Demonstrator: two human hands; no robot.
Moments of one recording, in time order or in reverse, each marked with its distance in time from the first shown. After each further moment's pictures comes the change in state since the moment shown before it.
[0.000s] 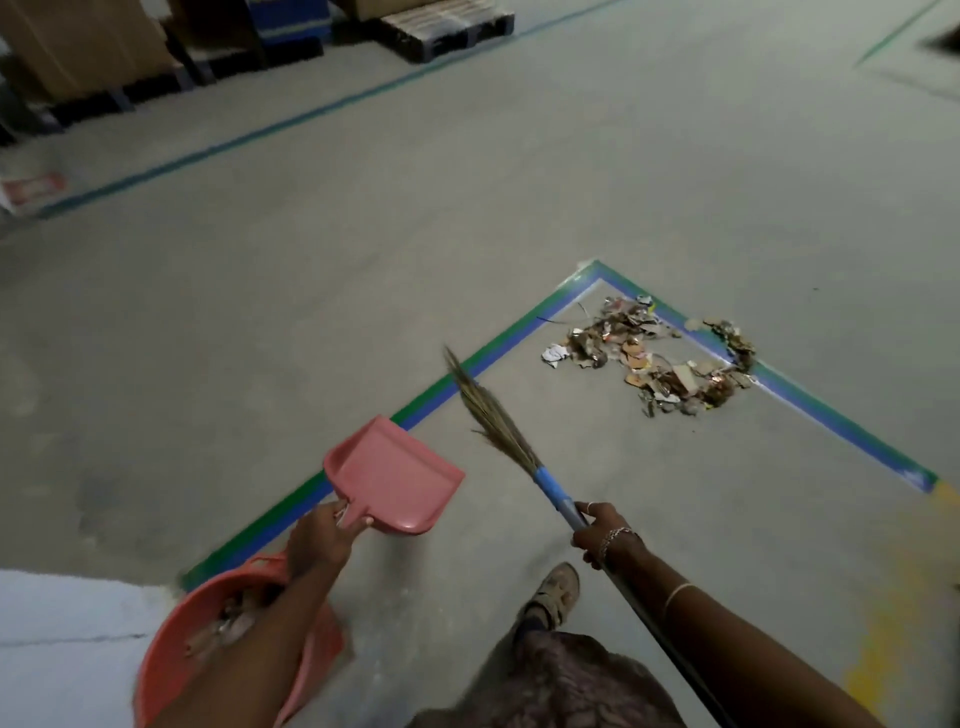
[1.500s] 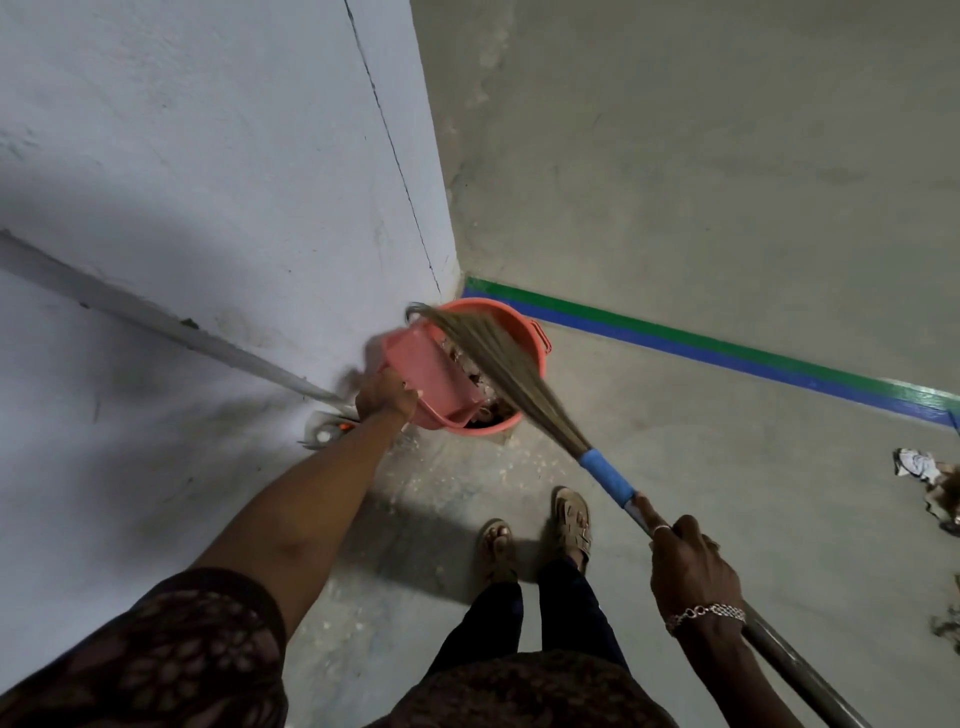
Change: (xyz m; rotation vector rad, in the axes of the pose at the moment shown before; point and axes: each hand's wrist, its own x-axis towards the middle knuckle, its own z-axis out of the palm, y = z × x) left_hand -0.127 -0.341 -0.041 -0.100 0.217 -0.880; right_hand -0.090 -0.051 0.249 -1.389 0.011 -0.969
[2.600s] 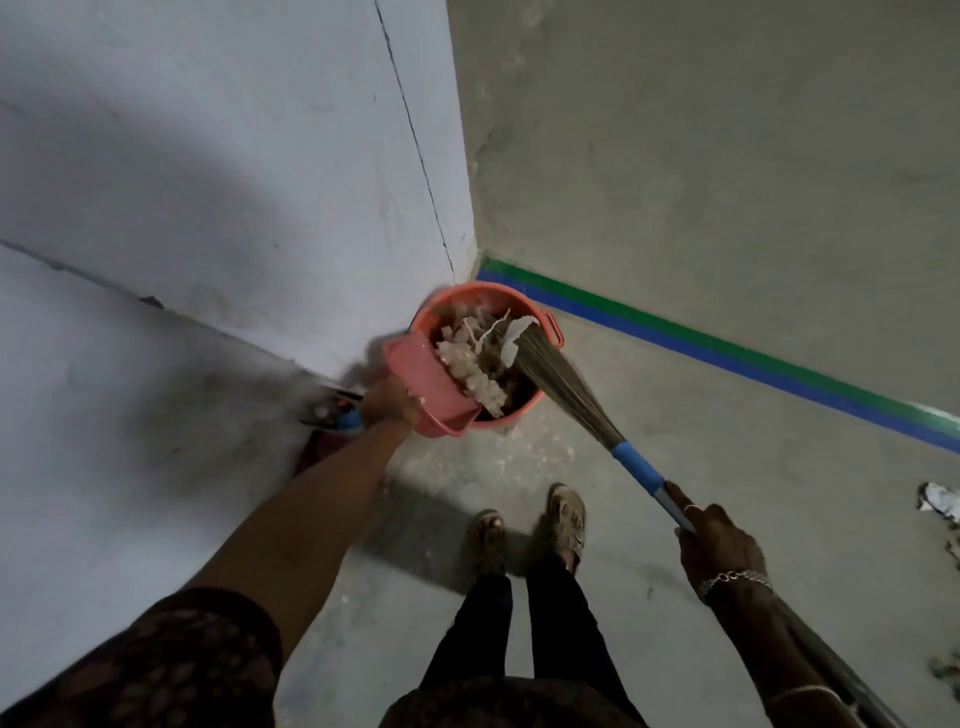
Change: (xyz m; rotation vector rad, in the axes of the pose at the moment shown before) left_hand 0.000 0.002 0.041 -0.035 -0.058 -0.096; right_hand 0.099 0.055 0.013 0.064 -0.127 0.024
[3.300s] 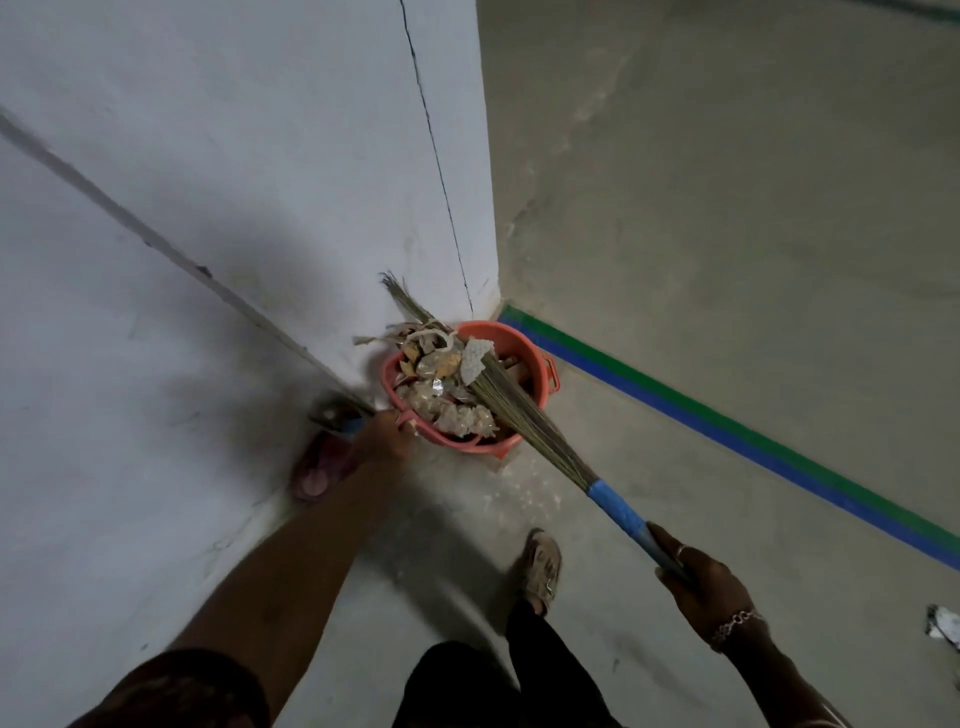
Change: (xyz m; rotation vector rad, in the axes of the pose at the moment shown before) left_hand -0.111 0.017 0.008 -0.227 0.168 -0.053; right_hand 0.033 0.113 -0.016 0.290 -0.071 -0.411
